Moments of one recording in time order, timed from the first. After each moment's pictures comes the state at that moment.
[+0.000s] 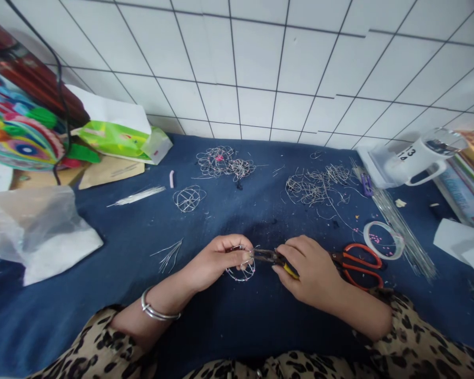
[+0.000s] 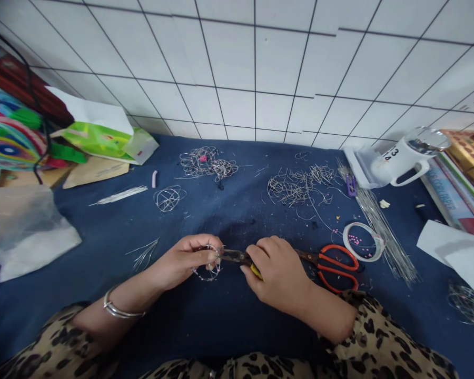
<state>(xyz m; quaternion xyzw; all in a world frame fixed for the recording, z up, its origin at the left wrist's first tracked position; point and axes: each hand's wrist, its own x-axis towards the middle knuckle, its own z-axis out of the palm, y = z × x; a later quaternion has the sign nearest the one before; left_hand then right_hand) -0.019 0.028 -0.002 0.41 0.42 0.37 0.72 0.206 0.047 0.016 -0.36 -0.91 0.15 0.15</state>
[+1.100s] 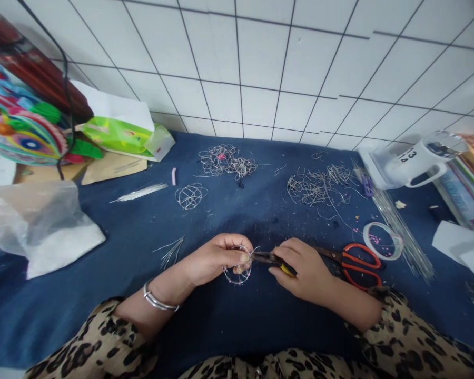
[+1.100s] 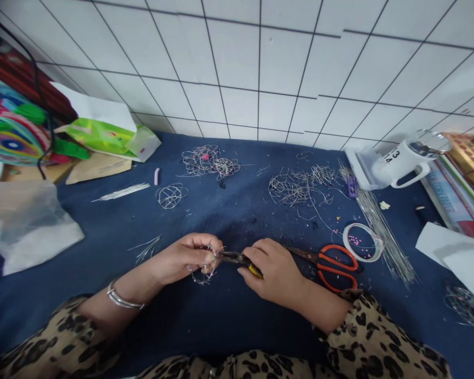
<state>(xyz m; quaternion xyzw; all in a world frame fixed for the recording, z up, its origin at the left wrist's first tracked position) -0.028 0.029 -0.006 0.33 0.34 0.34 0.81 0.204 0.048 -0.001 -0.33 -0.90 0.24 0.18</state>
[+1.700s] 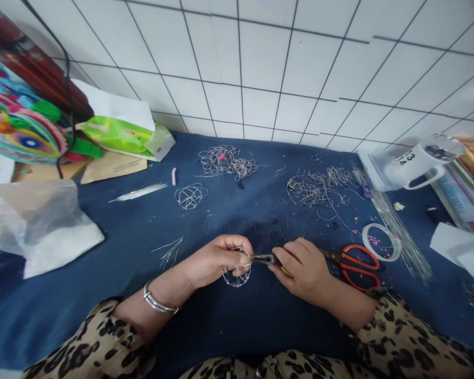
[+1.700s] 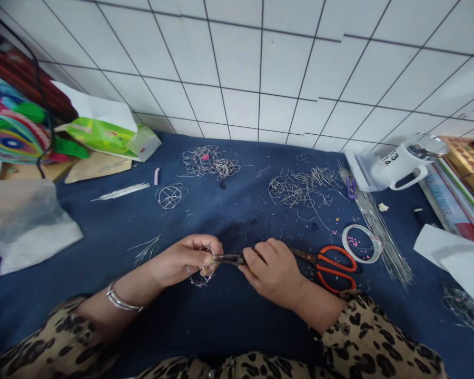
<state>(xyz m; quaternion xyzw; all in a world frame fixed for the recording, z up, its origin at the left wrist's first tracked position) -0.024 0.029 -0.004 0.31 0.32 0.34 0.83 0.210 0.047 -0.012 -0.29 -0.94 0.02 0.20</state>
